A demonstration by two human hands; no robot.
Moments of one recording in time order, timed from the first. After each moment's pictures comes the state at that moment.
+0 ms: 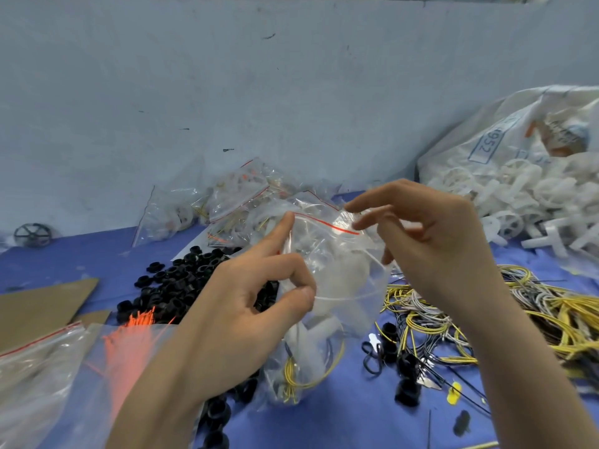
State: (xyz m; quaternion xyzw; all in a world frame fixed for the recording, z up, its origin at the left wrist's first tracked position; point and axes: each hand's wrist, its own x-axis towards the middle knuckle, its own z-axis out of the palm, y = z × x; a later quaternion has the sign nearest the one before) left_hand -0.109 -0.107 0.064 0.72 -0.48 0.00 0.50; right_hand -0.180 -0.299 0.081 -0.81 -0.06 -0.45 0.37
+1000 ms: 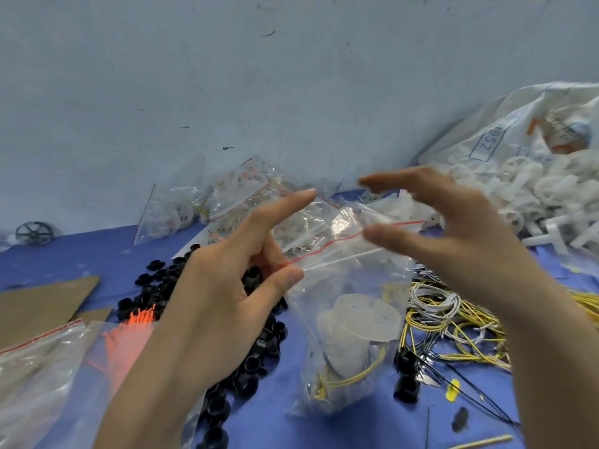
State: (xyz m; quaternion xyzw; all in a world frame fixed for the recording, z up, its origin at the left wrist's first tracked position) left_hand -0.108 -0.106 0.072 0.73 -0.50 0.18 0.44; right_hand -0.200 -0.315 0.093 -0.87 -0.03 -0.37 0.33
